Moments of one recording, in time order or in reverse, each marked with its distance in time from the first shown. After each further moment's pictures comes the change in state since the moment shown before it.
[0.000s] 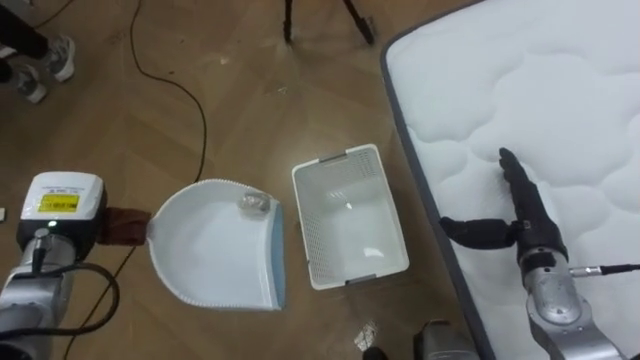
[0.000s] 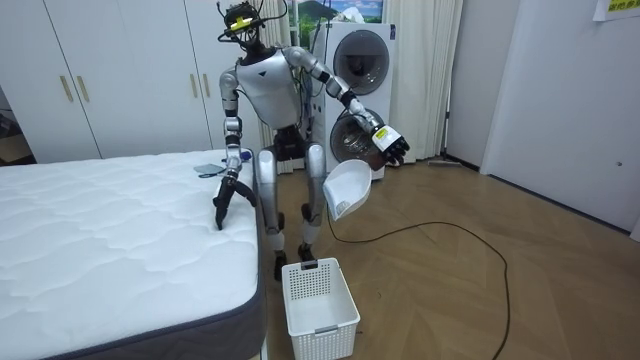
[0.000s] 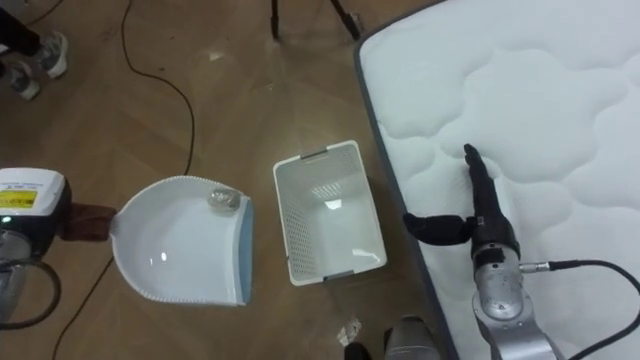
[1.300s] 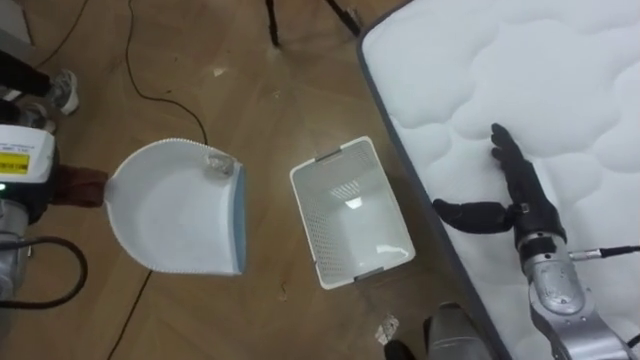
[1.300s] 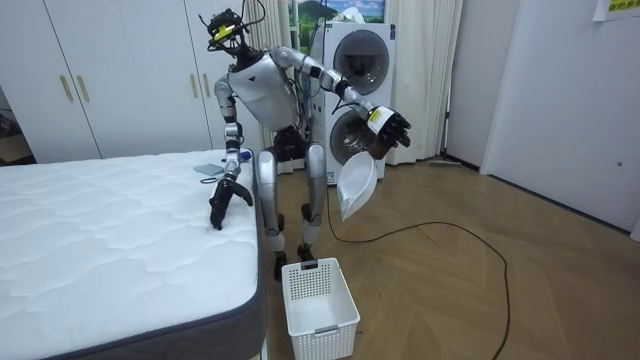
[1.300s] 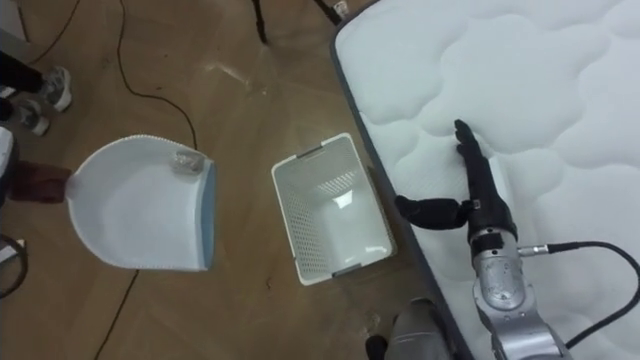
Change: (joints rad) left arm -0.091 0.110 -0.007 0.014 0.050 0.028 0.078; right arm -0.019 -0.002 -0.019 -0.056 -0.011 -0.046 0.043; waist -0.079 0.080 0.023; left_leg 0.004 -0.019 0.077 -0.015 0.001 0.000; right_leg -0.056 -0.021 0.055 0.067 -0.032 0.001
